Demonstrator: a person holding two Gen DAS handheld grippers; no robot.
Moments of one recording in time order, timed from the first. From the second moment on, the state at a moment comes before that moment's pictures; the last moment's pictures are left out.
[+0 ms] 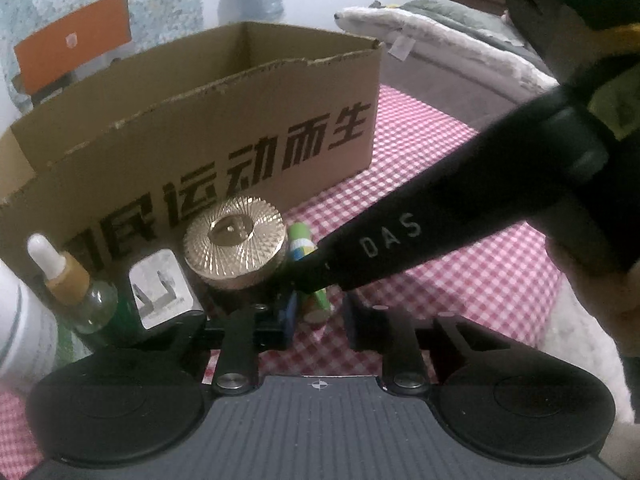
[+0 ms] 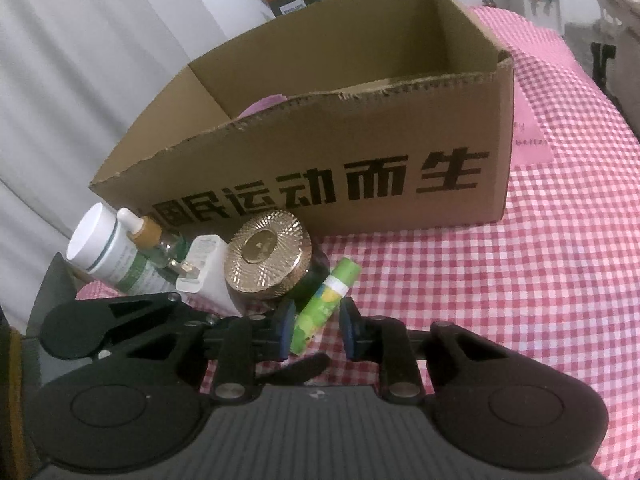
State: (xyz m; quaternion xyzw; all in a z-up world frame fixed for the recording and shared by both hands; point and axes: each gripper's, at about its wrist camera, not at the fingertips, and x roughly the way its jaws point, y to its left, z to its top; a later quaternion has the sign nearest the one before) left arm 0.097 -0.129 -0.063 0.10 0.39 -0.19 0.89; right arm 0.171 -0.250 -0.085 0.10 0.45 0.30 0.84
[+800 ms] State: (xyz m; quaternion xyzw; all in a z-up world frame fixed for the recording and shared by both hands) left arm 0.085 -0.129 -0.059 0.09 0.40 -0.22 0.89; right arm 0.151 -0.278 -0.081 0.13 0.46 0.30 0.83
